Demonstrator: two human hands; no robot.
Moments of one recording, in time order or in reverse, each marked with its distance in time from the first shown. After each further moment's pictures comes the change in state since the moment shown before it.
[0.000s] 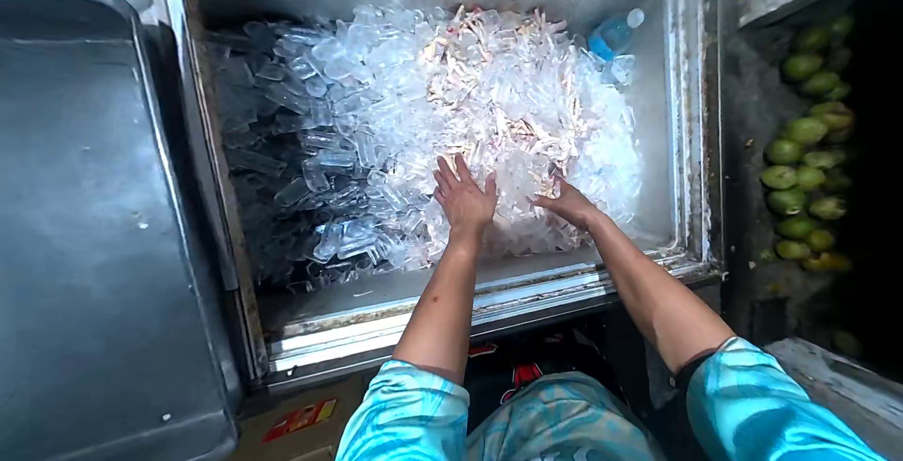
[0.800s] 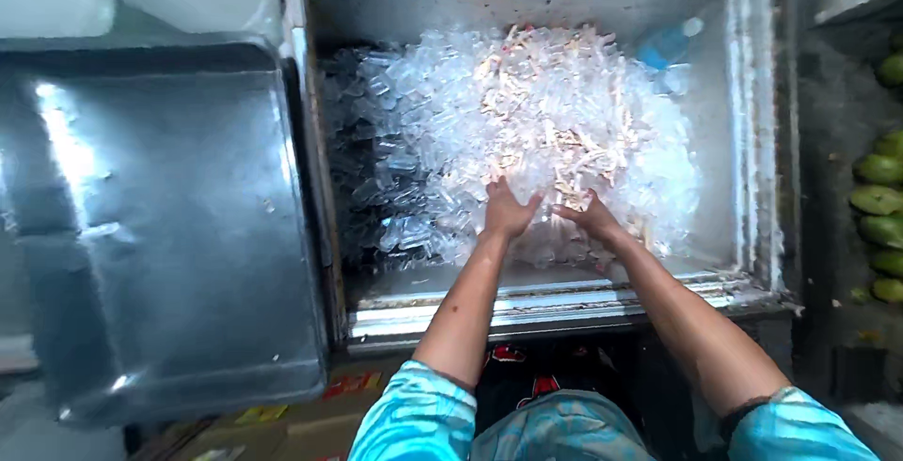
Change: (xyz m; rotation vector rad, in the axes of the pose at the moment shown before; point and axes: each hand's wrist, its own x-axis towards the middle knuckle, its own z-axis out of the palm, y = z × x) left_hand -0.006 -0.017 -0.055 -0.211 -0.339 -0.087; right_hand -0.017 -0.035 0.044 0.107 0.019 0.016
